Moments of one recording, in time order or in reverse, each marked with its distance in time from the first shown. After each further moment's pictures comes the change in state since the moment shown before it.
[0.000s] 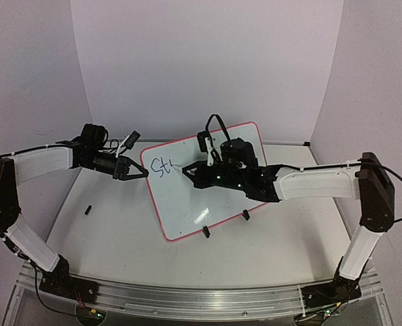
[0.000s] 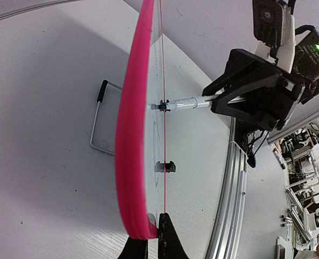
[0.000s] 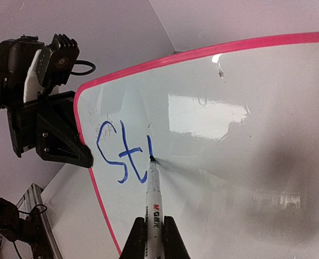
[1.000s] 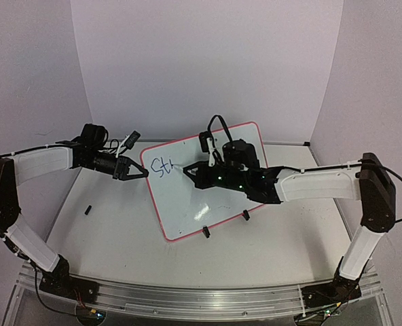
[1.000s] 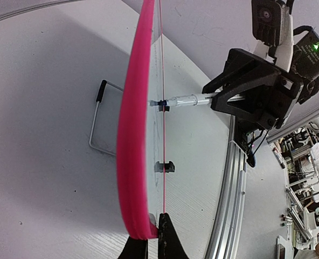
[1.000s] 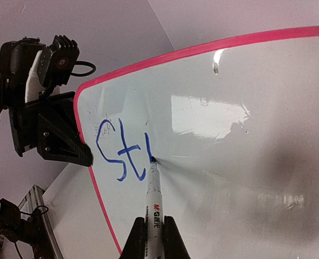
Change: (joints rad) left arm 0.000 0.000 0.000 0.000 0.001 0.002; right arm 0.000 -0.013 -0.037 0.043 0.000 0.010
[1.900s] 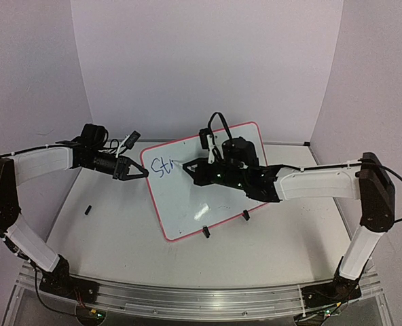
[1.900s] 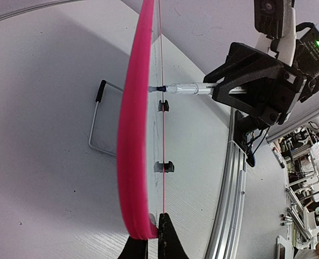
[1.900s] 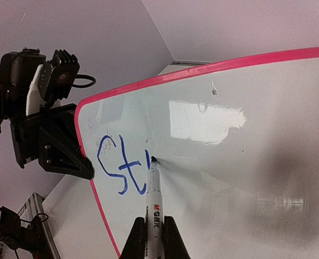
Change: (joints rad) left arm -0.001 0.000 0.000 0.000 0.004 0.002; right arm 0.000 0.007 0.026 0.003 0.023 0.001
